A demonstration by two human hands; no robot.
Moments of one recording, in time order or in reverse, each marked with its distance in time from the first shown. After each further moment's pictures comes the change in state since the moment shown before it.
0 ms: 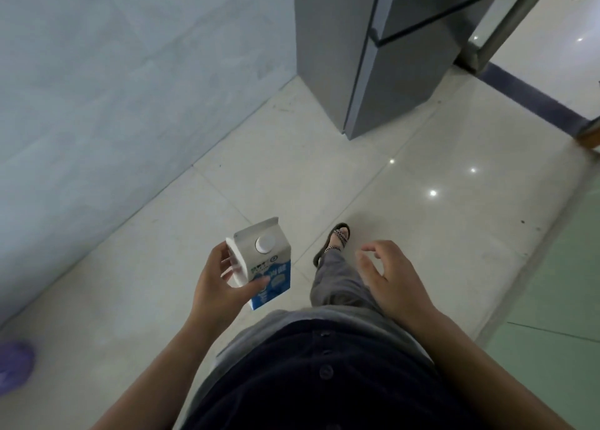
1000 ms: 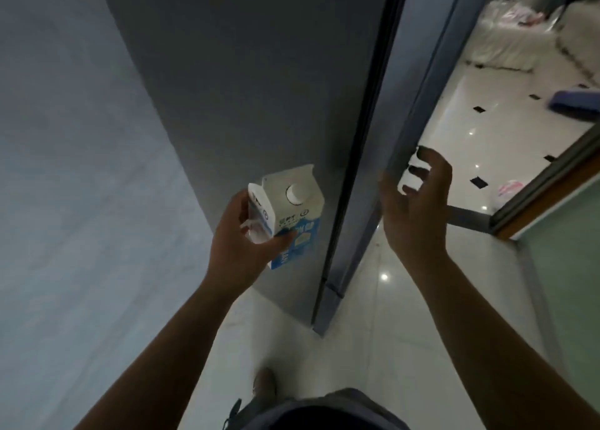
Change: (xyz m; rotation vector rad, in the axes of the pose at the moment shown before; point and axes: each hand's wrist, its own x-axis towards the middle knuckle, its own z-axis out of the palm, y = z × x) left_hand 0.621 0.507 0.082 -0.005 -0.334 0.726; right_hand 0.604 -0.205 -0.318 0.244 1.161 -0.140
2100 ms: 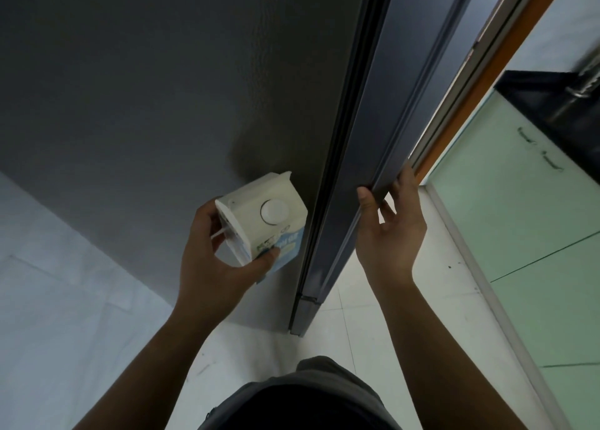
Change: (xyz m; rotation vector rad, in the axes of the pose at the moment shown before) left_hand 0.092 -0.017 0.000 -0.108 -0.298 0.183; right_hand 0.000 0.015 0.050 -0.080 0.415 0.206
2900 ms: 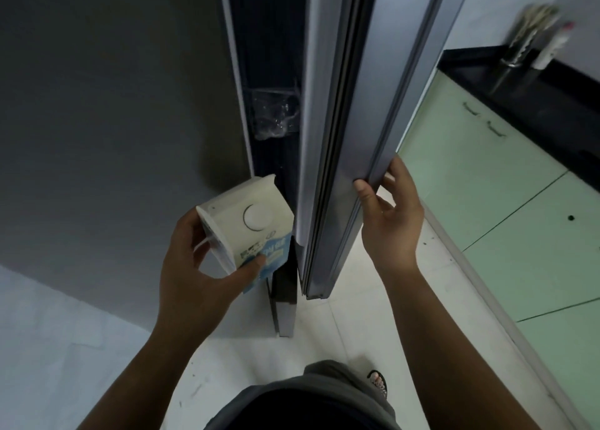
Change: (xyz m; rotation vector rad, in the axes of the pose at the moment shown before) left_hand -0.009 0.035 0.042 -0.054 -0.128 0.018; right_hand 0.026 0.018 -0.076 0.036 0.040 0.016
